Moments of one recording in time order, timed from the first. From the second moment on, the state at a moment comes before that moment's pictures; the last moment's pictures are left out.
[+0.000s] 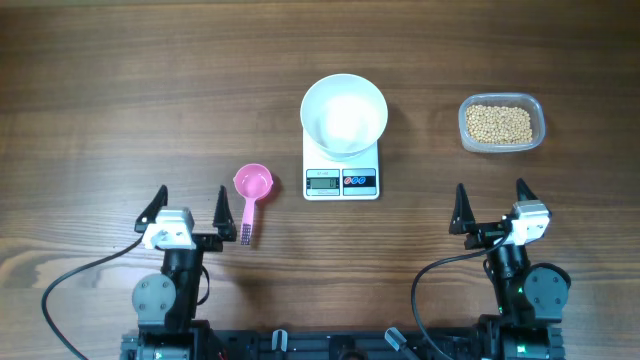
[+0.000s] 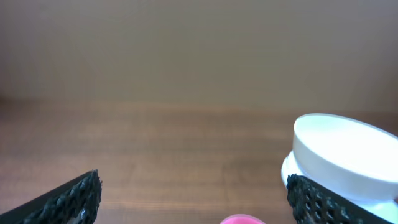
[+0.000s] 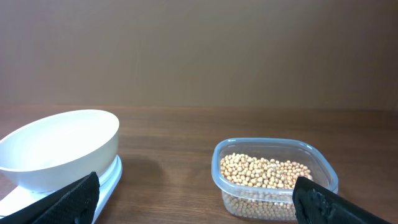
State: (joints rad) left arm -0.01 0.01 0.01 0.01 0.03 -0.06; right arm -0.06 0.02 0.01 0.01 -0.15 0.02
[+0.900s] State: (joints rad) left arm -0.01 0.19 0.80 -0.60 0.13 -0.22; right arm -0.06 0.02 0.01 0.01 -0.15 0.02
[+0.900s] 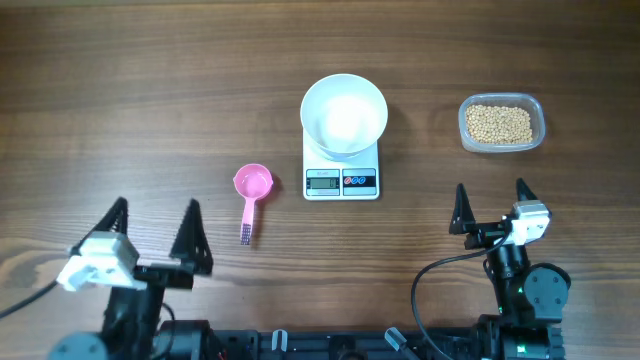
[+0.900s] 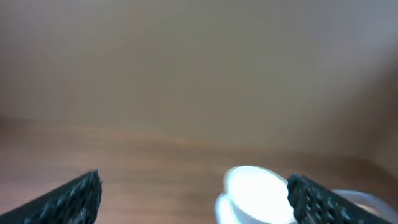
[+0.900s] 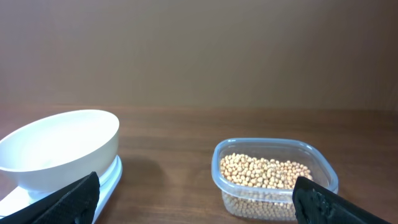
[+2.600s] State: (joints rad) left arm -0.01 1.21 1.26 -1.51 0.26 -0.48; right arm -0.06 0.02 0.01 0.01 -0.15 0.02
